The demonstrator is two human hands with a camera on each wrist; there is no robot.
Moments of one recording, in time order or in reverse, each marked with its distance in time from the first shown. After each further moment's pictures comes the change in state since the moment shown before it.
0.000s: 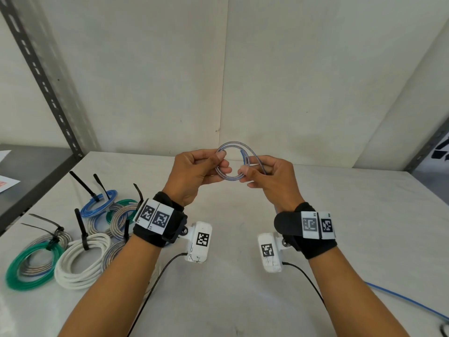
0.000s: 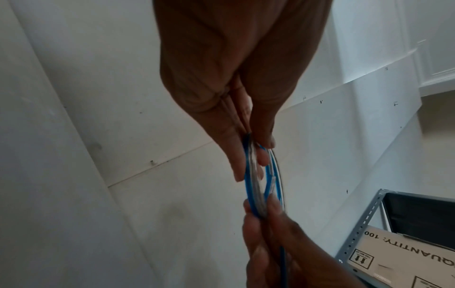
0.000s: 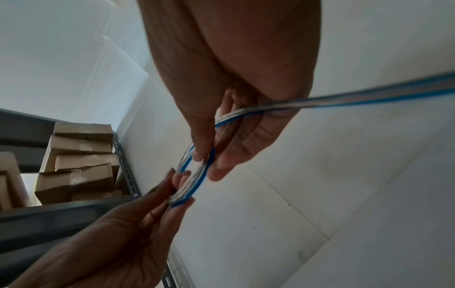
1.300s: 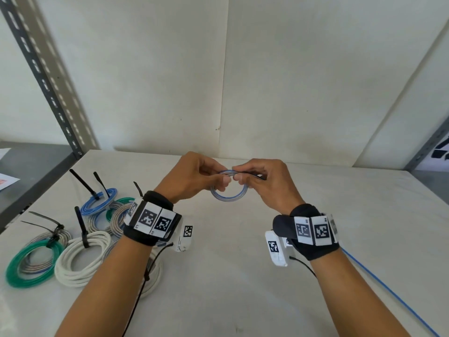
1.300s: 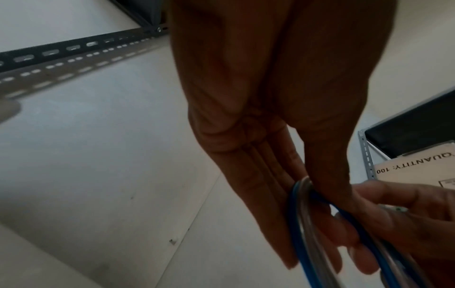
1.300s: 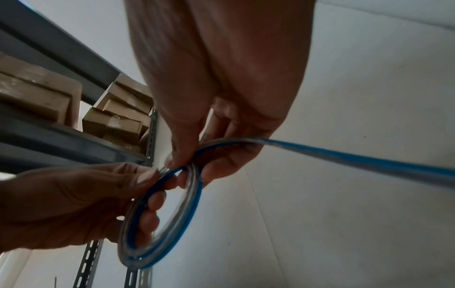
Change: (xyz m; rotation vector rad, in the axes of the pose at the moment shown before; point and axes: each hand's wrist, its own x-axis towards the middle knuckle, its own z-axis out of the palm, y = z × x) left_hand -0.006 0.013 -0.016 0.572 -0.269 0.064; right_hand 0.001 0.003 -0.005 -0.268 -0.206 -0.216
